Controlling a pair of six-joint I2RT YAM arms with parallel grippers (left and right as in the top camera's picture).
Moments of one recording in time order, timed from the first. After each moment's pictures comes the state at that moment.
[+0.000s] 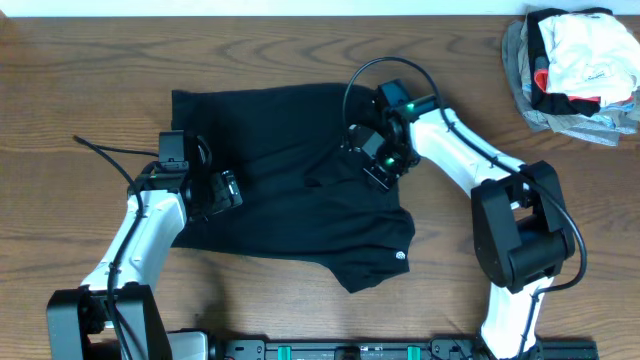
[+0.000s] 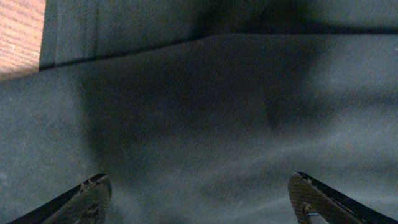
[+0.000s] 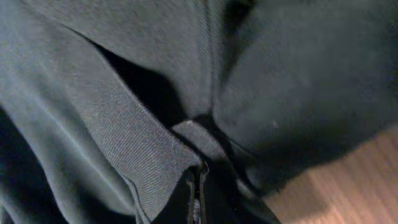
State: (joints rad) left arm 0.04 1.49 0.82 -0.62 0.07 -0.33; right arm 0.40 2.05 1.45 -0.93 -0.33 -0.46
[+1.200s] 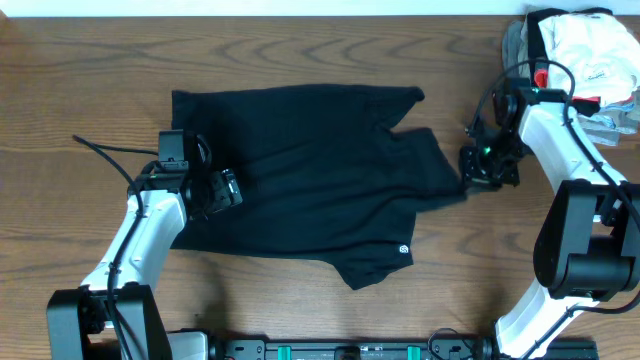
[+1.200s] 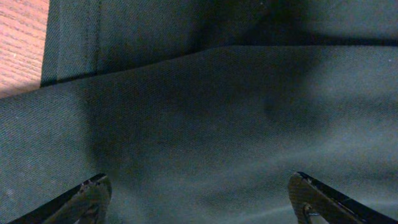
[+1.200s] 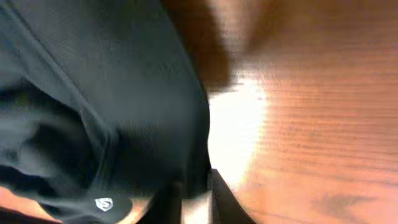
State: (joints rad) left arm 0.04 1.49 0.82 -0.61 0.07 -0.33; right arm -0.05 1.93 1.38 -1.20 -0.20 0.05
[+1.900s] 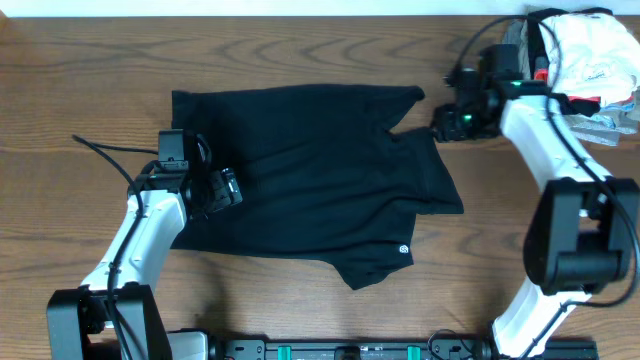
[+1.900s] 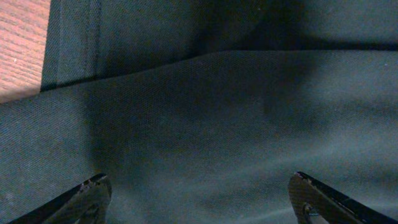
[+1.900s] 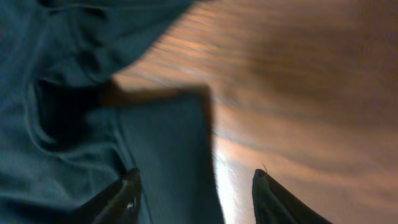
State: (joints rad) left arm 0.04 1.49 0.82 -0.60 0.07 -0.33; right arm 0.06 1.97 1.44 -0.72 -0.25 -0.07
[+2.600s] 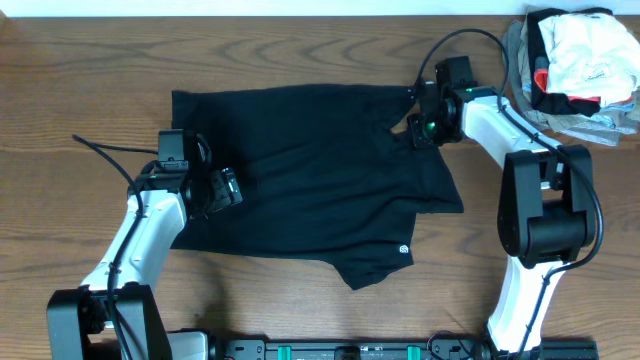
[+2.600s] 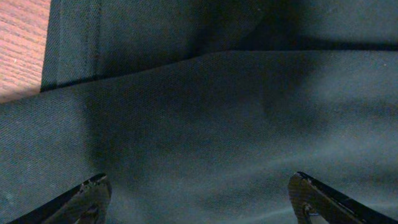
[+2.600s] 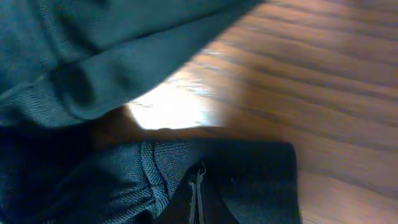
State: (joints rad) left arm 0.04 1.49 0.82 -0.60 0.07 -0.33; right arm 0.13 2.13 1.46 -0.62 -0.23 0.00
